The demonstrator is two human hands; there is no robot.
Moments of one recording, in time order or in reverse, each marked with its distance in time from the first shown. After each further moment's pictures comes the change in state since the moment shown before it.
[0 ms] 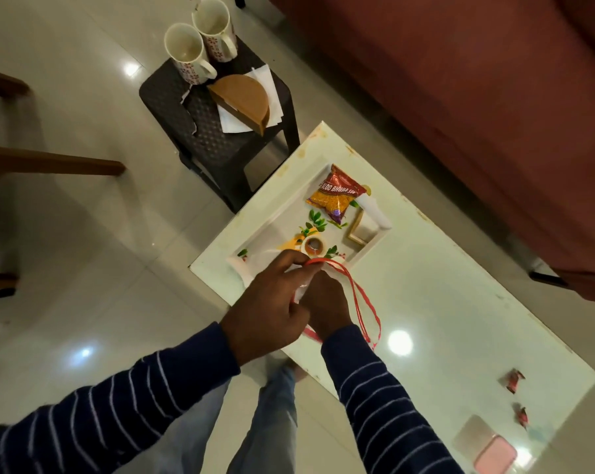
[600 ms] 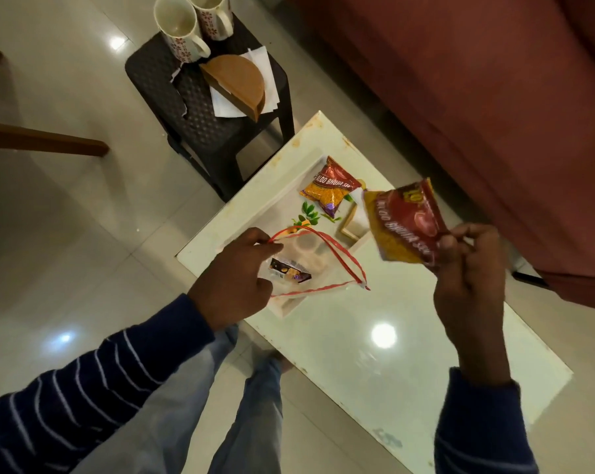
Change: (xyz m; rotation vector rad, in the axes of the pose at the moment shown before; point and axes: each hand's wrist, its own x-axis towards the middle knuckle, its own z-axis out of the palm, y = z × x) left_hand 0.015 -0.042 -0.019 0.146 0.017 -0.150; right_hand -0.060 0.061 -0.143 0.510 0.703 -0.024
